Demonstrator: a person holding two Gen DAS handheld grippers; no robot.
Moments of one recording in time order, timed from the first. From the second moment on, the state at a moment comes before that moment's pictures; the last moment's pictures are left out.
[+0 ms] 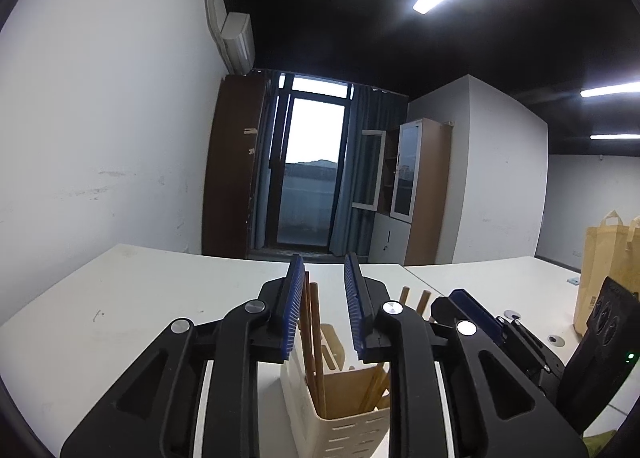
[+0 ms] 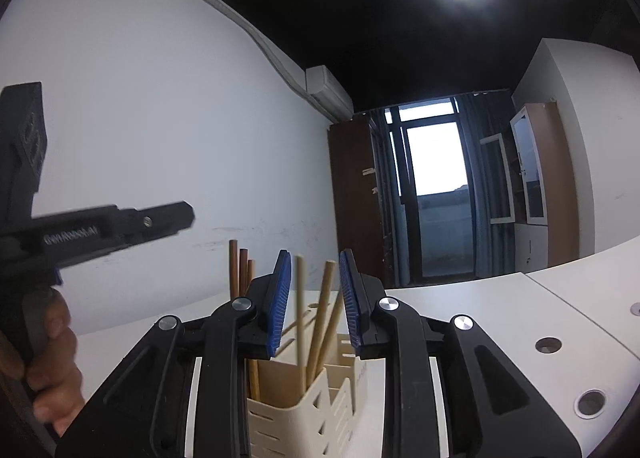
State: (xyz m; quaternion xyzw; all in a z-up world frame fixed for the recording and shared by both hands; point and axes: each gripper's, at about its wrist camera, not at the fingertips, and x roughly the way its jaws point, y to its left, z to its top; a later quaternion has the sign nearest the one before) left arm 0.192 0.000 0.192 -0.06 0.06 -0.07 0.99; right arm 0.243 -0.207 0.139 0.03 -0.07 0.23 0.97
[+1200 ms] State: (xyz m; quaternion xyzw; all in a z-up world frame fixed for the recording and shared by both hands) left arm 0.167 0.018 0.134 -0.02 0.23 -0.04 0.97; right arm 0.195 -0.218 0.118 -0.01 0.07 0.22 0.97
